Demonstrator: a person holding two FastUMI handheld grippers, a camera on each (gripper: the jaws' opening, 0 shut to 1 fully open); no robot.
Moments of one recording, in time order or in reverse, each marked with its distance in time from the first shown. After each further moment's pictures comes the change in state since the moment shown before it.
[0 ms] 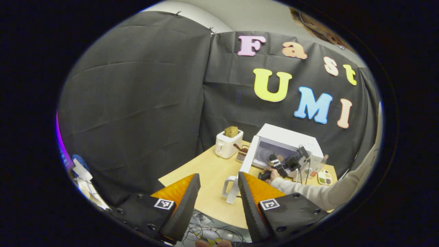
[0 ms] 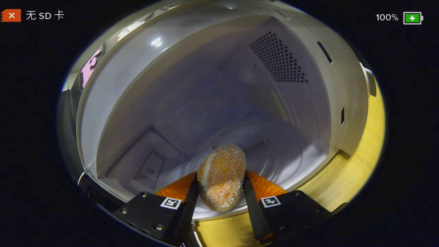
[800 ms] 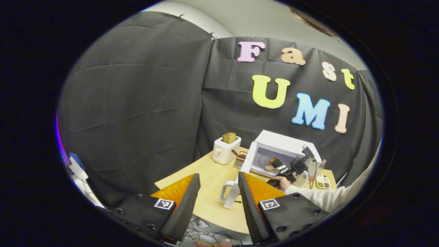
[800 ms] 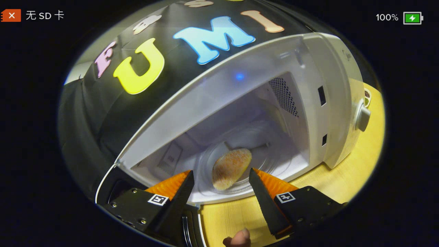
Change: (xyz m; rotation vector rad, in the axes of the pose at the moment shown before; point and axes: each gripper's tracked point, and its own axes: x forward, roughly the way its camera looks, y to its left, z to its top) left arm 0.014 0.003 0.000 -0.011 -0.085 -0.041; right arm -0.088 0.013 0.012 -0.173 0.143 0.158
